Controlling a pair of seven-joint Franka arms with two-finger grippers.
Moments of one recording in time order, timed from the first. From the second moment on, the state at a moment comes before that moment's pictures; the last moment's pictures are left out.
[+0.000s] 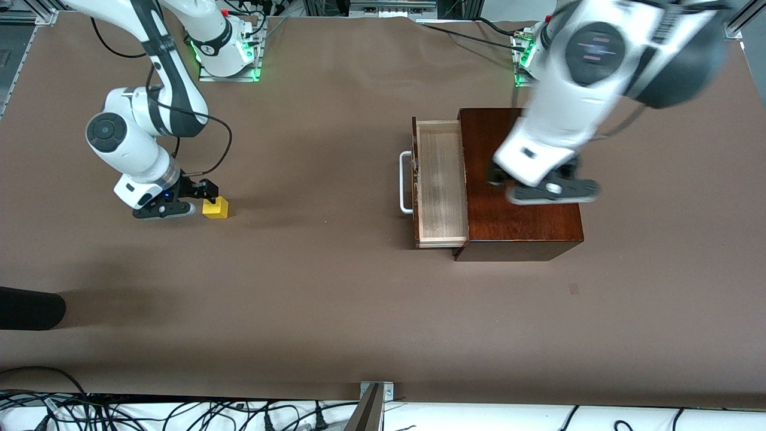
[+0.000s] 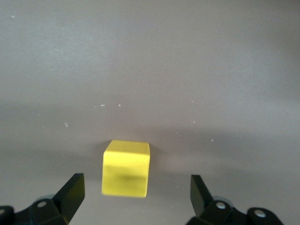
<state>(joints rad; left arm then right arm) -0.13 0.28 -0.27 -1.41 0.11 1.62 -0.41 0.29 0.24 -0.20 -2.28 0.01 2.55 -0.06</state>
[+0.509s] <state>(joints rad) -0.10 0.19 -0.04 -1.44 0.06 1.63 -0.09 0.29 0.33 -0.20 -2.28 0.05 2.63 -0.05</state>
